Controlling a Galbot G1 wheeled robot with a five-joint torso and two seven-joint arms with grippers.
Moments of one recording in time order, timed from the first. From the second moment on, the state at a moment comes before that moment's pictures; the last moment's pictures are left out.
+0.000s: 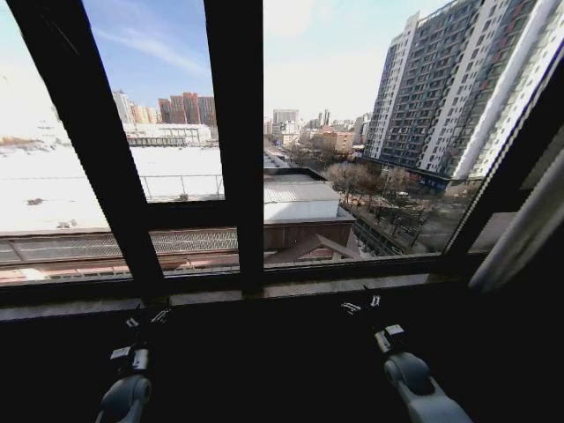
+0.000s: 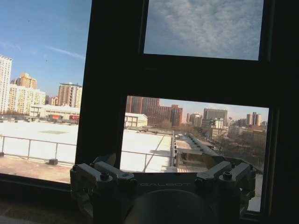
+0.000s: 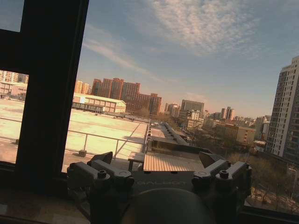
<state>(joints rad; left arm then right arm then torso) 1.29 -1.27 -0.74 -1.57 -0.41 -0.24 0.00 -1.22 1.09 0.49 1.59 0.30 0.19 -0.08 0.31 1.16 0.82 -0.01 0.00</state>
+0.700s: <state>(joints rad) 1.29 -1.27 -0.74 -1.57 -0.41 -0.24 0.00 -1.22 1.09 0.49 1.59 0.30 0.19 -0.08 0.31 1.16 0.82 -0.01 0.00</state>
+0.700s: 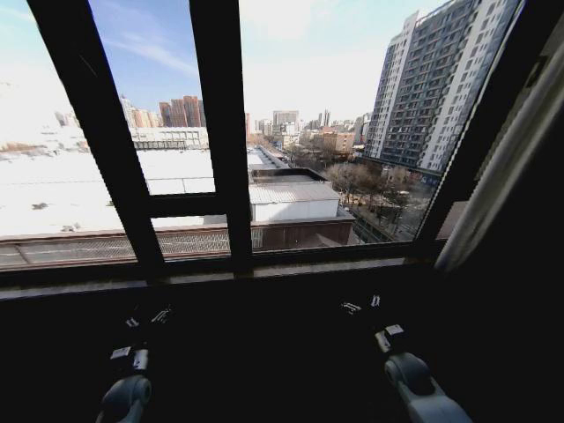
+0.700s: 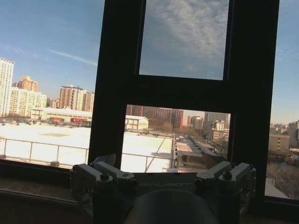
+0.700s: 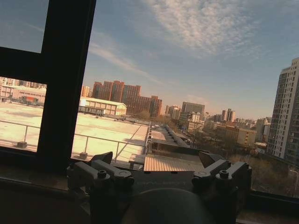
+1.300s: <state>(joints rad) 1.29 -1.27 -0.74 -1.57 -0.41 -0.24 0.00 -1.22 1.09 0.49 1.59 0.30 0.19 -0.08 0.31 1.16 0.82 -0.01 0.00</state>
